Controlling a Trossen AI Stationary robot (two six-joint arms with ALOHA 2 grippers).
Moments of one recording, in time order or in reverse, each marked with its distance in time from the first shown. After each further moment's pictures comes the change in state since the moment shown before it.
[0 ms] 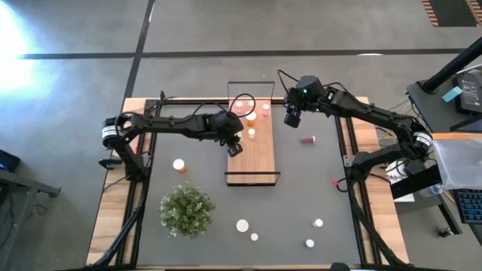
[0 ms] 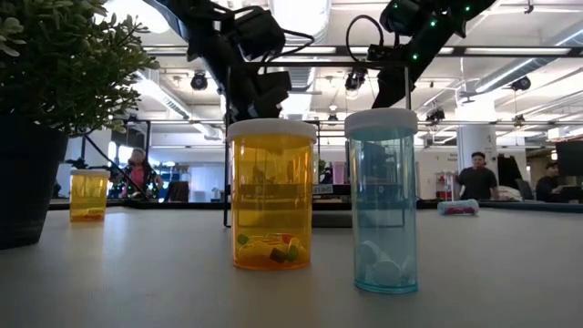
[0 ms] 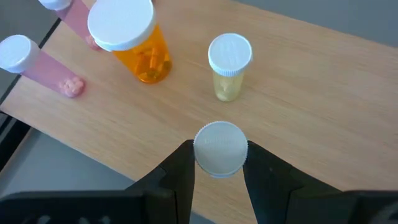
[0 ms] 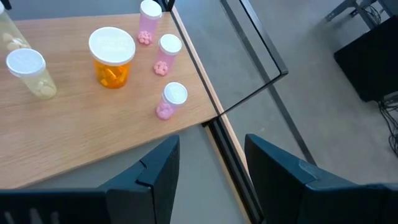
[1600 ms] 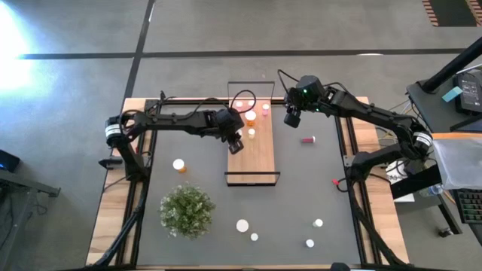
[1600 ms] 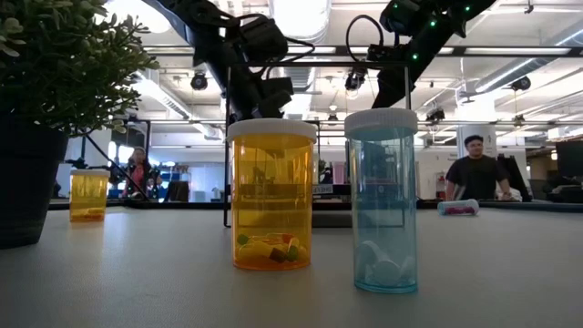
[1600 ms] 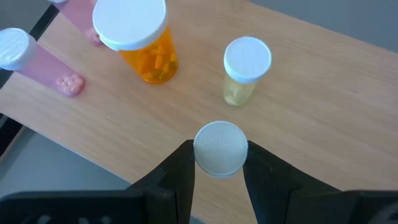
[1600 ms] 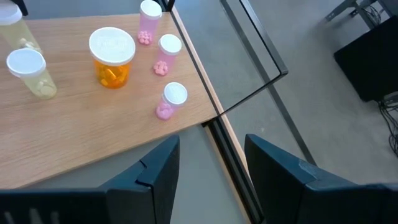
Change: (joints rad) left arm 0.039 0.034 0.034 -0.018 0.048 -0.009; right arm 0.000 0.000 0.000 0.000 0.000 0.000
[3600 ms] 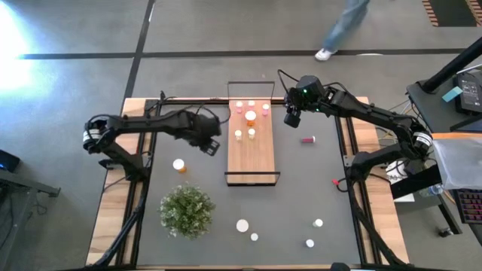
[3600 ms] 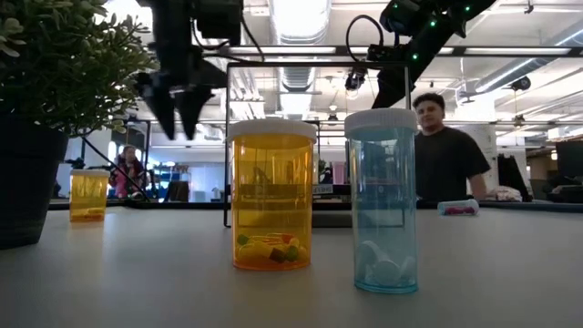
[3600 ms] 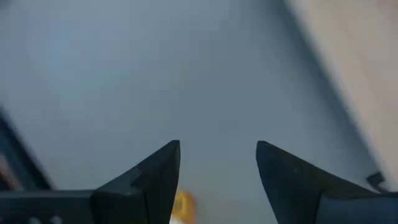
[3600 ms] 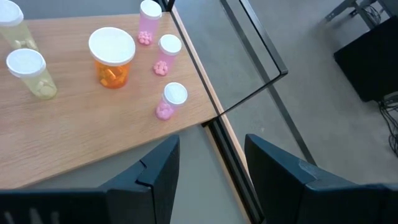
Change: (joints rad) left arm -0.081 -0.225 -0.001 -0.733 -0.103 -0.716; right arm 0.000 0.000 0.000 0.000 0.000 0.000
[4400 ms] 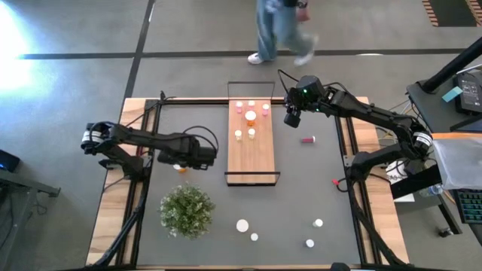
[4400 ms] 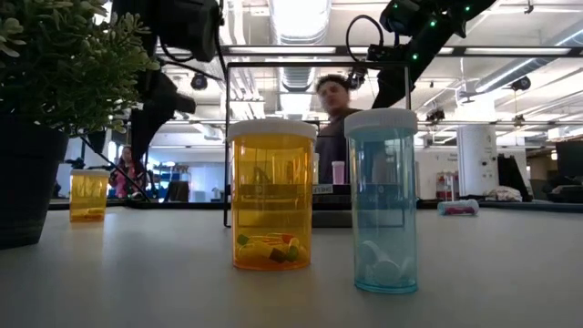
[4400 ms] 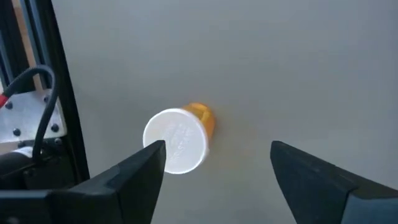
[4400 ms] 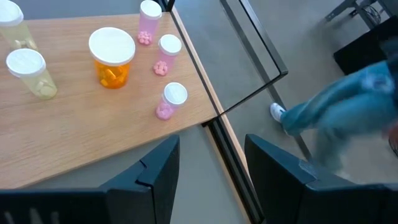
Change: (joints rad) left arm -0.216 0.001 -0.156 -0.132 0.051 -0.623; right arm 0.000 0.000 0.000 0.000 0.000 0.000
